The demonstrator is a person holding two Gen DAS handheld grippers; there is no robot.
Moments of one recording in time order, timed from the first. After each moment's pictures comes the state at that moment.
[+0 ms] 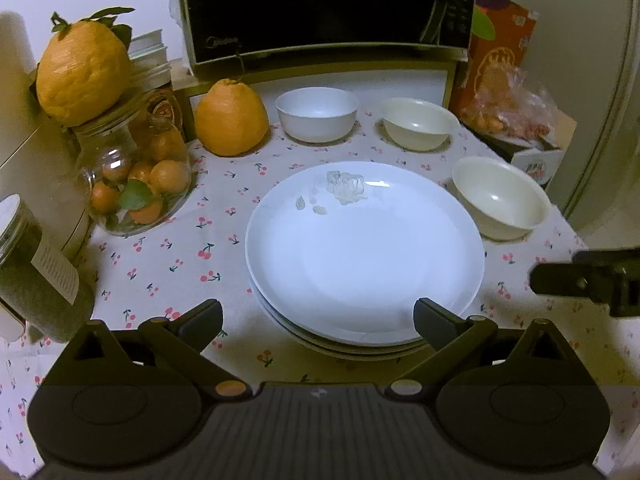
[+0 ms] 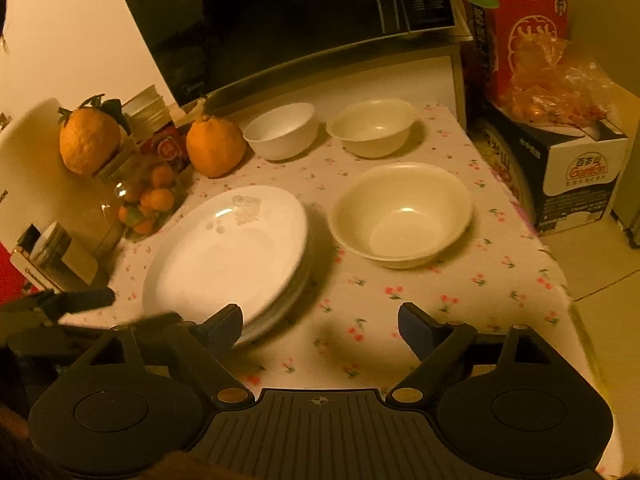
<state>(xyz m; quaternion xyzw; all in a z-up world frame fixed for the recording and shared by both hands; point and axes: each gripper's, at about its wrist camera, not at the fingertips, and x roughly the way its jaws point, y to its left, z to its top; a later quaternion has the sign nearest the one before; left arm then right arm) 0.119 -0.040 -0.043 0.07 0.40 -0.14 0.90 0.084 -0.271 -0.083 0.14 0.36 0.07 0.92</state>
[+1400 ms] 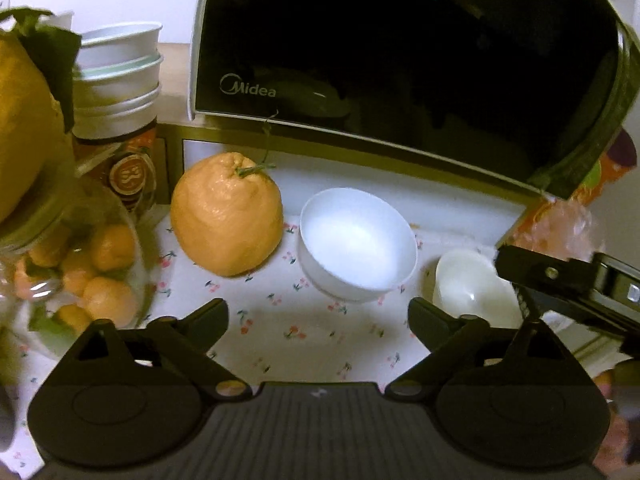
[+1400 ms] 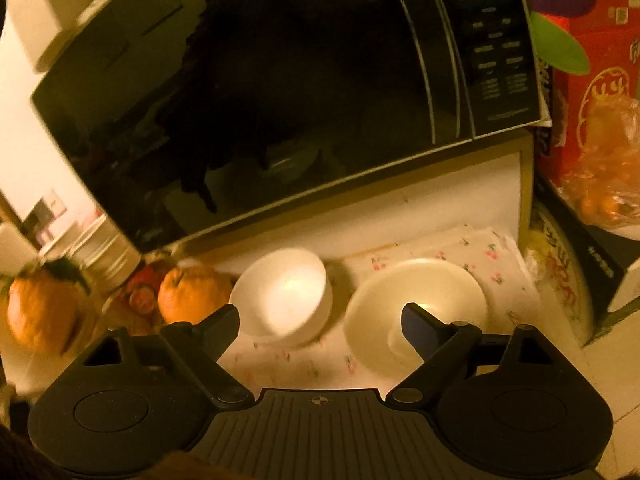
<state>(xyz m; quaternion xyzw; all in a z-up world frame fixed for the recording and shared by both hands) 0.298 -0.060 -0.025 -0.11 0.42 -0.09 0.90 0.312 -0.285 -0.031 0.20 0.31 0.10 0.92</state>
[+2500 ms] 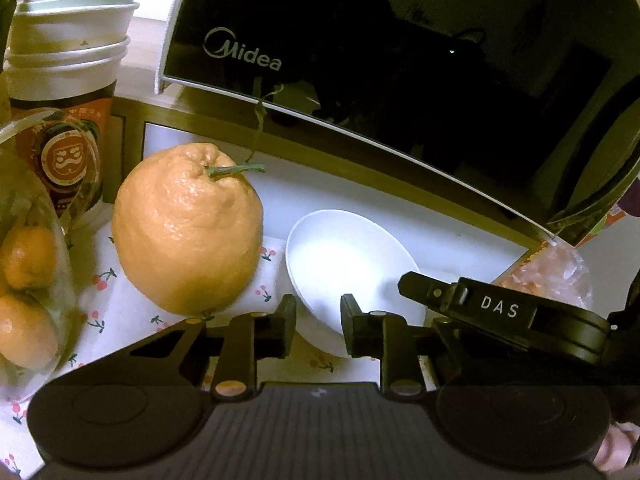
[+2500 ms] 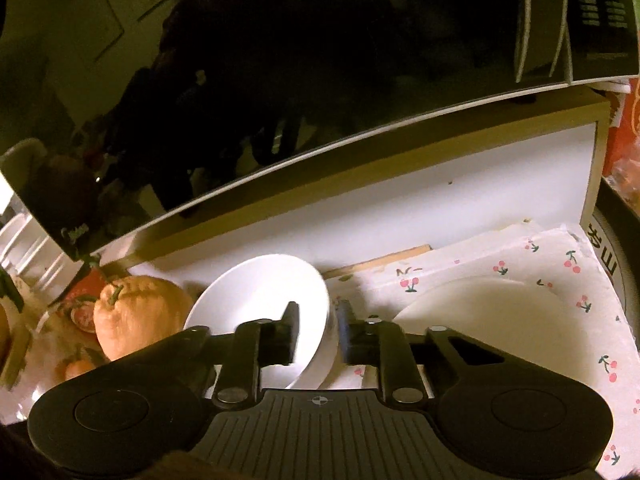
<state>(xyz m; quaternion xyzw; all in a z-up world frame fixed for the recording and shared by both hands) 0.339 -0.057 -0.067 -0.17 0.39 -0.11 0.90 0.390 -0.253 -0.084 0.18 0.33 0.10 0.92</state>
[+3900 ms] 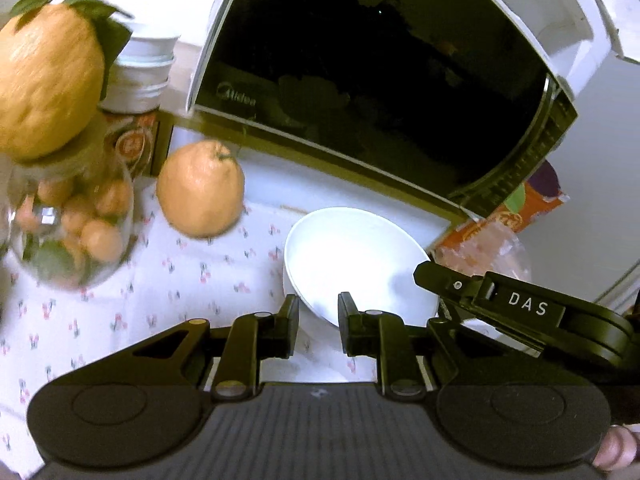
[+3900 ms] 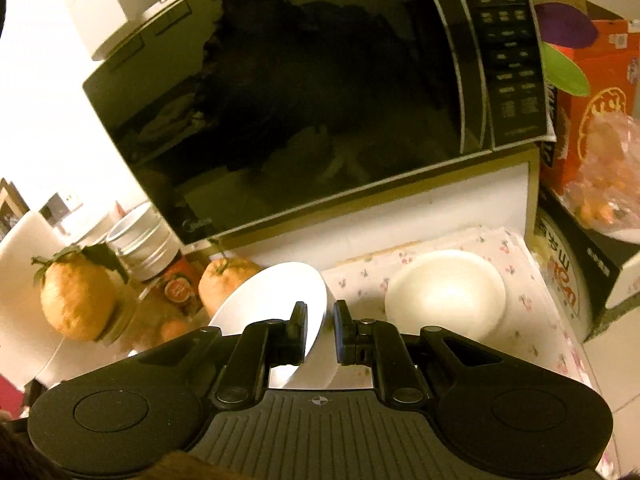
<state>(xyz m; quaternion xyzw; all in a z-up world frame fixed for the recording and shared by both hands) 0.229 -0.041 0.003 -0.19 0.40 -0.14 0.89 0.250 -0.255 -0.002 0.18 0.31 0.10 0.93</state>
